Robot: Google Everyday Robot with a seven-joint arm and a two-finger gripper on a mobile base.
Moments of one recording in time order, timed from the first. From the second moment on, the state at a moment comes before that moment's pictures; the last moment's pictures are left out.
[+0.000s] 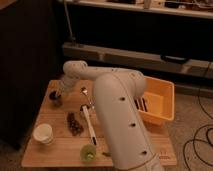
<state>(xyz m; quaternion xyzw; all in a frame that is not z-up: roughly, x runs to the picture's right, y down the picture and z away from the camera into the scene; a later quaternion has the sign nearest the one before) -0.287 0.042 0.906 -0.43 0.08 0.70 0.57</state>
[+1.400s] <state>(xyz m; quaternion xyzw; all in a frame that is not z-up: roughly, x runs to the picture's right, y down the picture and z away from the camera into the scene) -0.136 0.104 0.769 -0.41 0.12 0.73 0.54</state>
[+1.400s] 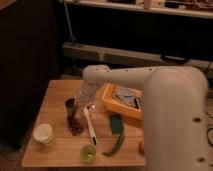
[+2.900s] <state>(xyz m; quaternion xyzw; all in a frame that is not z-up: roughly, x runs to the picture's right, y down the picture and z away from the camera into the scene) -0.042 0.277 0.566 -0.36 0.18 0.74 0.55</state>
